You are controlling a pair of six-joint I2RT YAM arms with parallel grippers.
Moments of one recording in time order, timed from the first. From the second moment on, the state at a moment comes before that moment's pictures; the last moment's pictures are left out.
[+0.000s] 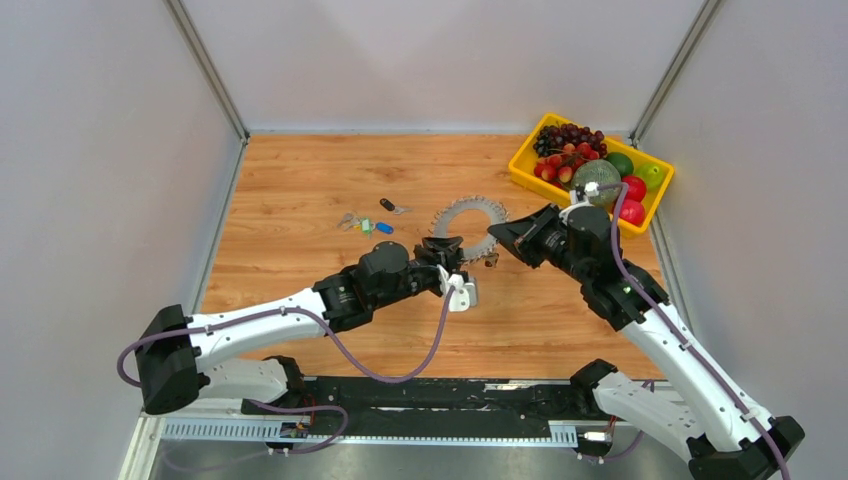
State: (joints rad) left arm -1.09 1.18 0.80 0.20 0.00 0.88; right arm 0.55 0.85 0.92 -0.41 -0.06 1.26
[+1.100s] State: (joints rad) left arm -0.74 0.99 0.78 0.24 0.56 0.17; right arm 0.55 0.50 0.73 -0.24 -0.10 0.27
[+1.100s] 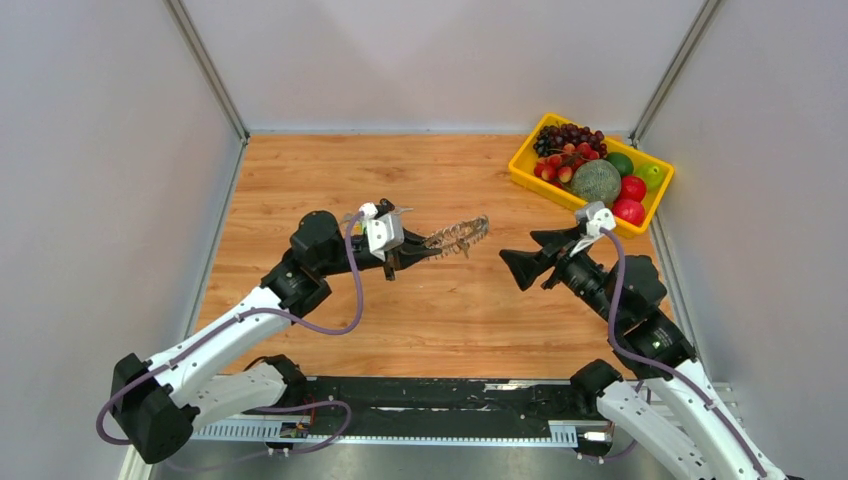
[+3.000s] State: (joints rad) left arm -0.71 0.89 0.68 0.47 0.44 -0.33; right arm 0.66 0.68 0.64 0.22 -0.20 -0.20
